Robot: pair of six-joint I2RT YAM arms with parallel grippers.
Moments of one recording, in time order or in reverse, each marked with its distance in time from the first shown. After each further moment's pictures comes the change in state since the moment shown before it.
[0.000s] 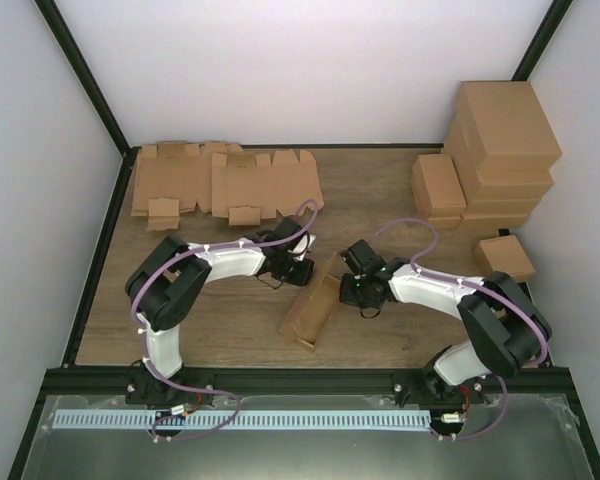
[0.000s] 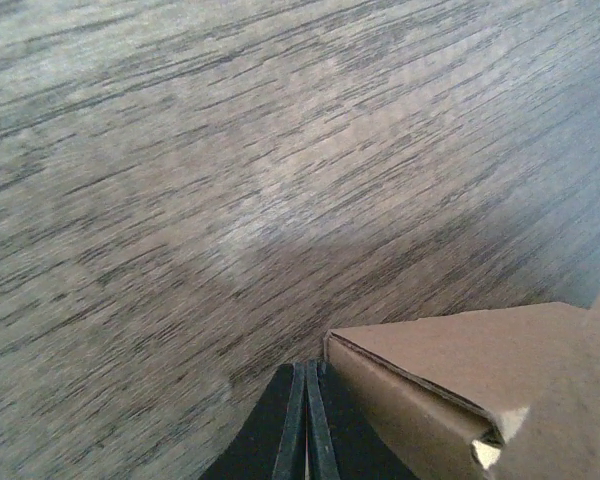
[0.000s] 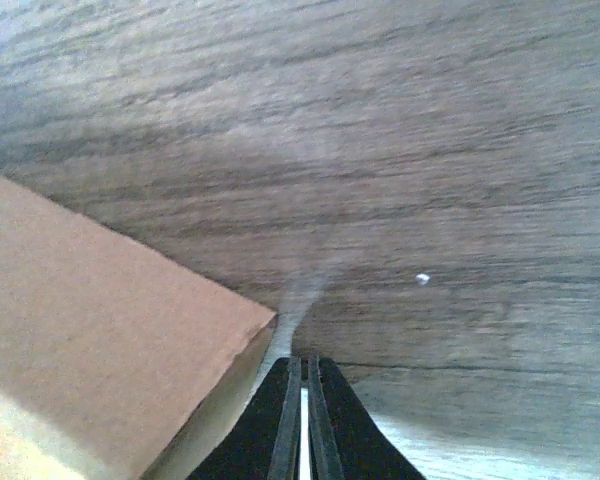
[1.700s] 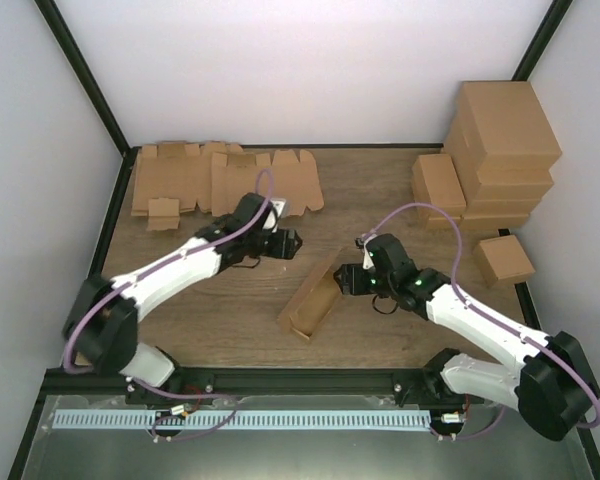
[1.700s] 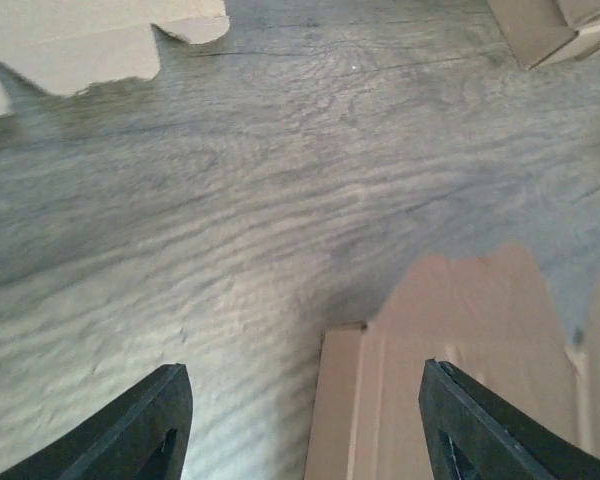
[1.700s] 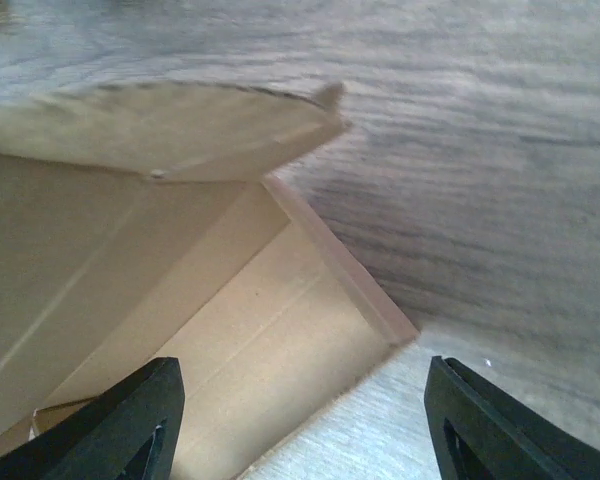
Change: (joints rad) left arm 0.094 -0.309 0.005 -0.060 -0.117 -0.004; right arm -0.039 -0.376 -0.056 0.043 -0.031 -0.293
